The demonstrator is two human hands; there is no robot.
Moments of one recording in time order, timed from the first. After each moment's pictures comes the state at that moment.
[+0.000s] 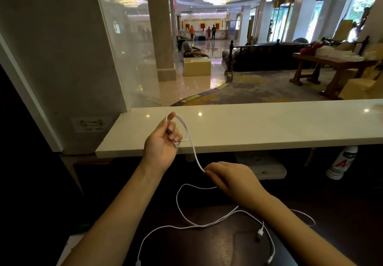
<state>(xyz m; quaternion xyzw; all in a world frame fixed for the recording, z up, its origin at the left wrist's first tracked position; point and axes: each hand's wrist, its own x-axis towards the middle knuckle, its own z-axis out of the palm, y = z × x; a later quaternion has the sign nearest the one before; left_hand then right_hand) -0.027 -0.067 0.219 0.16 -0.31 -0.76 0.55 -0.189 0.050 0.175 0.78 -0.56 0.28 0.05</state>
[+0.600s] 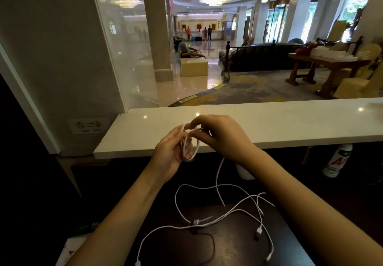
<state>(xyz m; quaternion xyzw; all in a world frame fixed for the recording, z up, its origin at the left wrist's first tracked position) -0.029 -0.040 0.214 0.19 -0.51 -0.71 0.44 -0.173 0.015 0.265 0.78 -0.50 0.37 0.04</state>
